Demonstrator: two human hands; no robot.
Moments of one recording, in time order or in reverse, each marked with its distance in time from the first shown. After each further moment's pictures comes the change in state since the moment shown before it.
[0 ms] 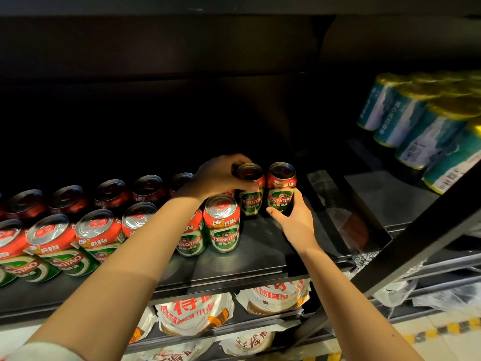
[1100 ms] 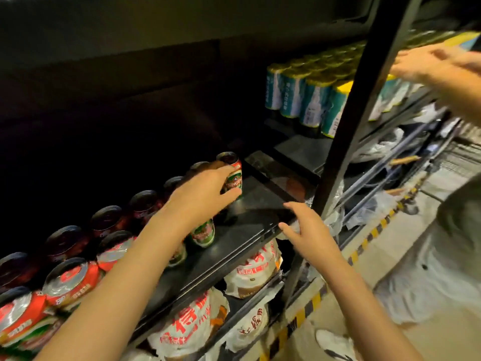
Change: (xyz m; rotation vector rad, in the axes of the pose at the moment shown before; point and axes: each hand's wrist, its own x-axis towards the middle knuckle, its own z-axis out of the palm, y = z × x) left_hand -0.069 0.076 -0.026 0.363 -0.186 0.340; right_hand -0.153 -0.065 -0.052 -0.602 0.176 0.163
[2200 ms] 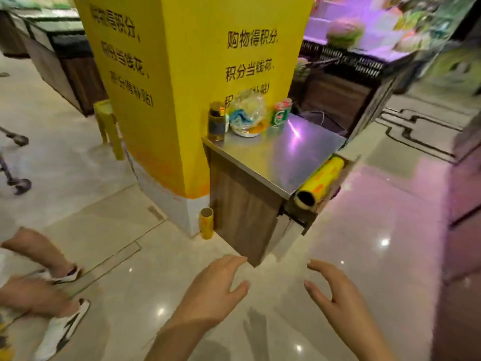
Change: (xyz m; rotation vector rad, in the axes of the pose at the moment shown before) left_hand -0.601 0.442 0.176 -0.255 -0.927 1.531; right_hand -0.895 -0.128 -0.015 -0.115 0.928 1.633
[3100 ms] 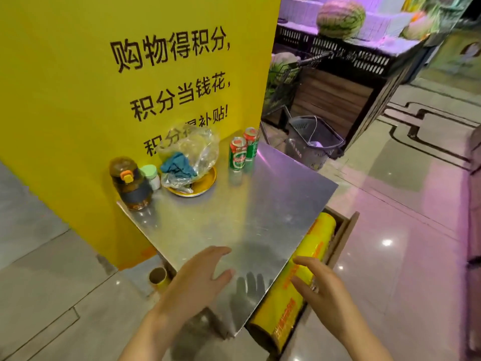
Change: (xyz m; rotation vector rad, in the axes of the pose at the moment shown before) left_hand 0.472 0.081 -0.028 -0.102 0.034 -0.019; right_hand 0.441 0.152 -0.123 0.146 -0.069 -0.012
